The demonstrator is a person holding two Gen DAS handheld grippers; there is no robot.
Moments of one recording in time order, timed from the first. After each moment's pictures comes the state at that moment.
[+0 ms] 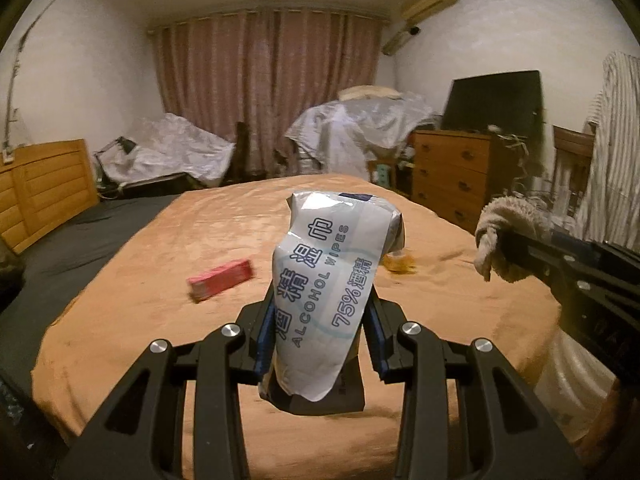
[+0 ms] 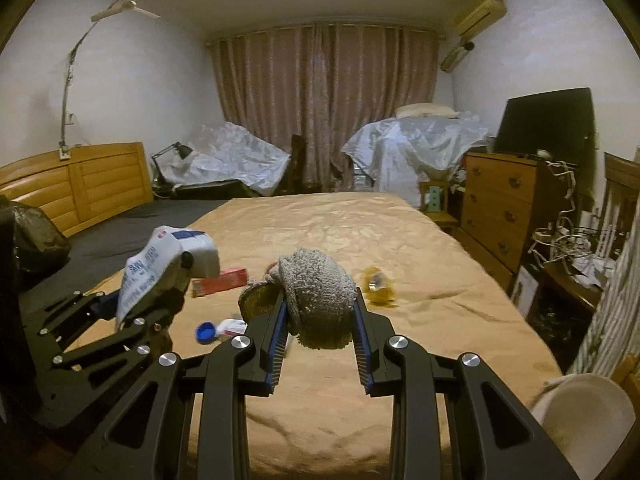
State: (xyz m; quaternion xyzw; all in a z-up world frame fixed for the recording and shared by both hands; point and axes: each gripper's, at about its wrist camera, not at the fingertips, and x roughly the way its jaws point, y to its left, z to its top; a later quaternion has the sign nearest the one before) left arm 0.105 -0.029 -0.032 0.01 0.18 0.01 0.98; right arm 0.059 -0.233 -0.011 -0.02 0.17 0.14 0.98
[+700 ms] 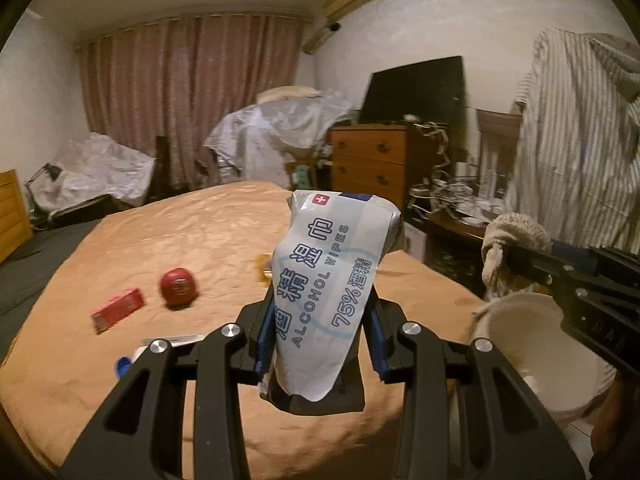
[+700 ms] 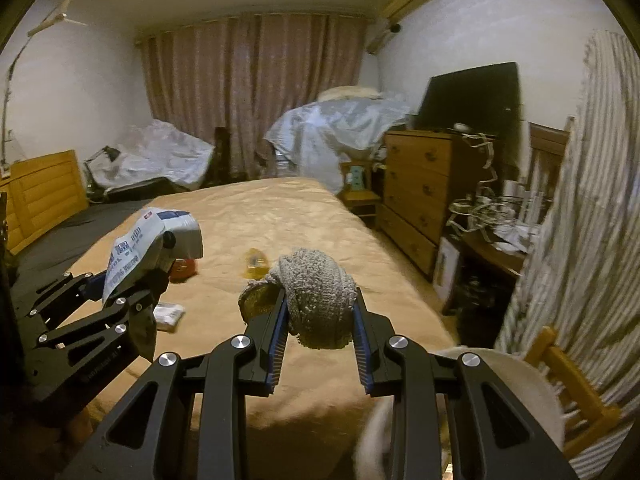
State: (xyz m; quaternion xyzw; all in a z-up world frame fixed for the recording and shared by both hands) left arm 0.122 -0.160 -0.025 0.04 0.18 -0.13 0.98; right arm 0.047 -0.417 -0.006 0.01 0.20 0.01 0.98
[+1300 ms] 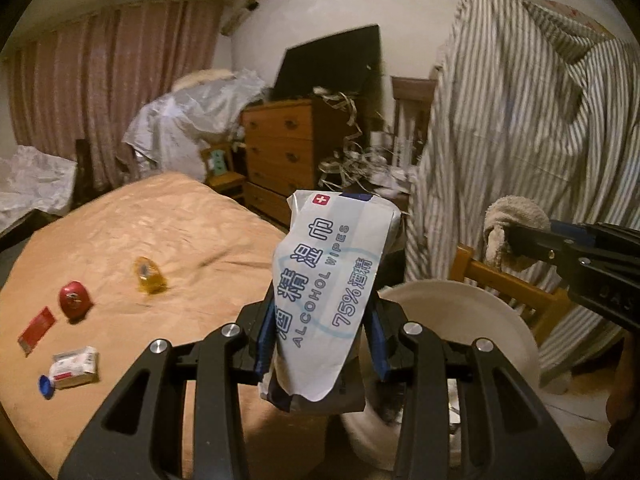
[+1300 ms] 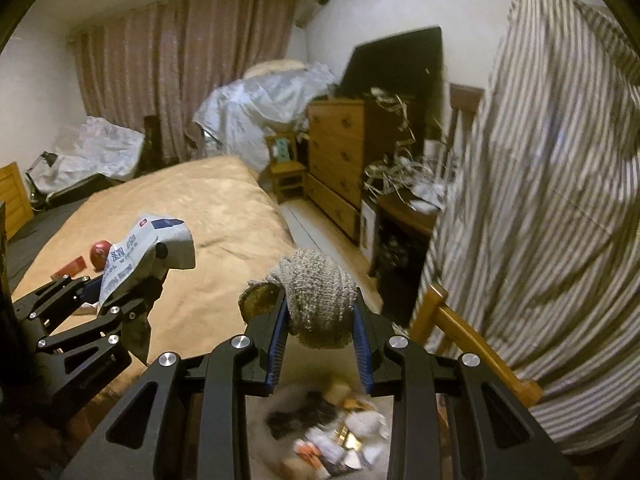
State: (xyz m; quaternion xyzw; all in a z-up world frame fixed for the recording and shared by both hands) left arm 0.123 -0.296 -0.041 0.08 0.22 -0.25 0.94; right arm 0.023 -0.599 -0.013 0.04 0.26 -0.09 0.96
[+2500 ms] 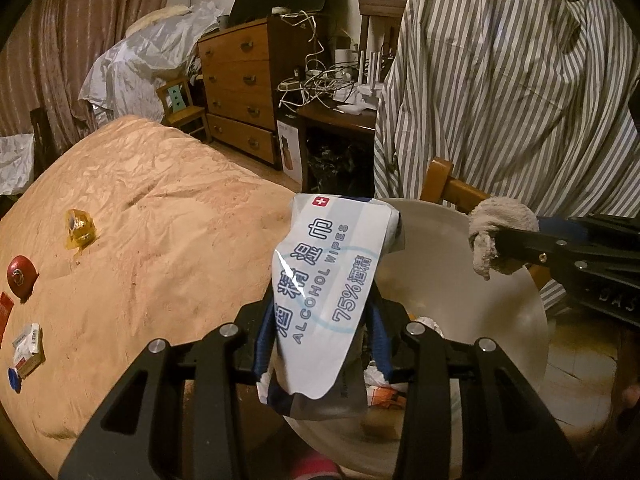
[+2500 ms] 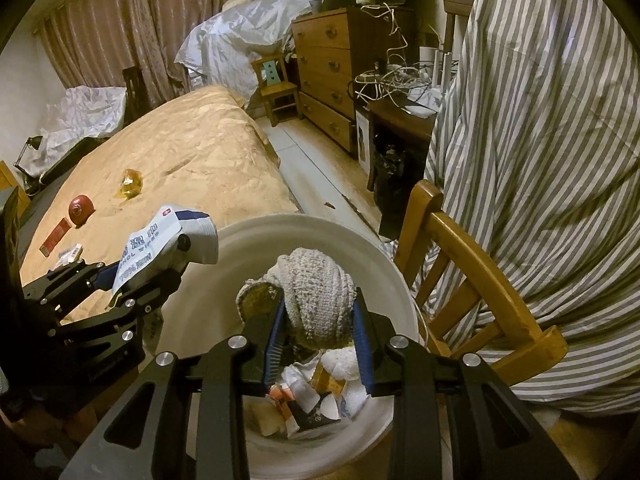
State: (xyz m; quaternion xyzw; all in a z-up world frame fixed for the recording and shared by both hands) left arm 0.146 -0.368 -0.101 0.12 0.34 -0.28 0.89; right arm 0.058 -0.643 -0.097 0.09 0.40 -0.08 0.91
